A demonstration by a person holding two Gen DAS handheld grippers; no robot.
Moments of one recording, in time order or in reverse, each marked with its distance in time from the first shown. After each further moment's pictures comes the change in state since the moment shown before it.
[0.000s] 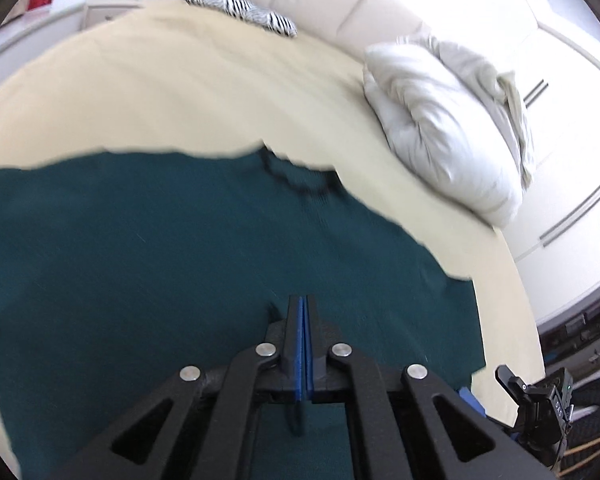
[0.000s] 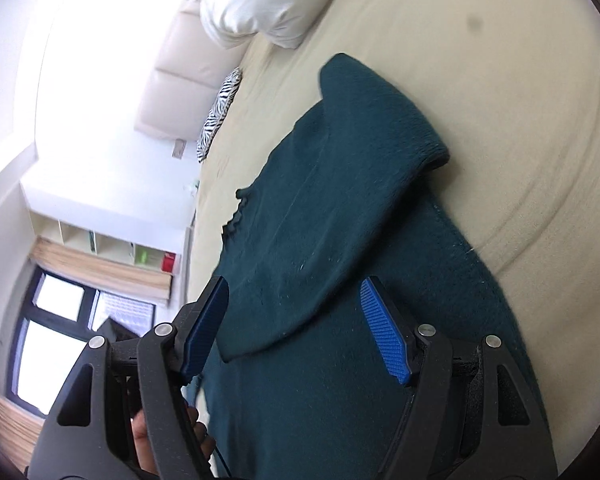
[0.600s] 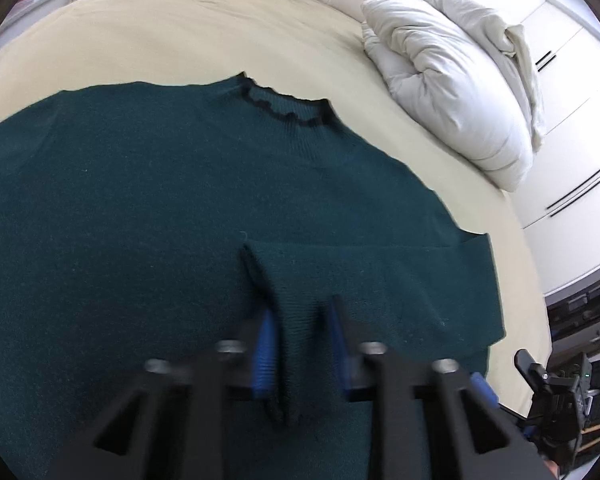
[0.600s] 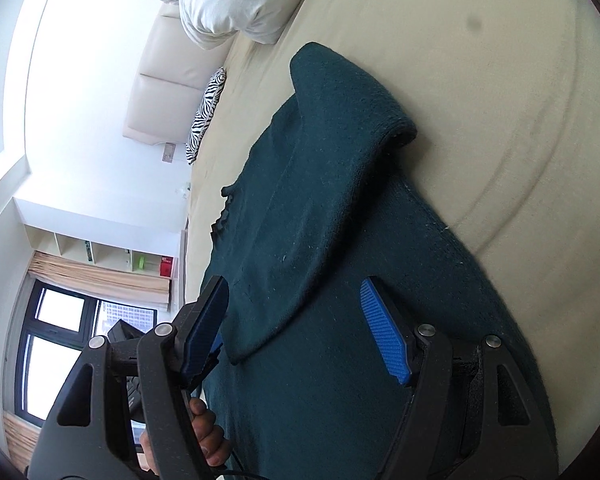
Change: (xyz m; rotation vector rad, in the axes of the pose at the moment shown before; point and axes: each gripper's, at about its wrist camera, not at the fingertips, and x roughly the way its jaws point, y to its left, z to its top) left arm 0.049 -0.019 -0.032 0.027 0.172 -0.016; right arm 0.007 0.002 -0.016 0.027 0.008 -0.026
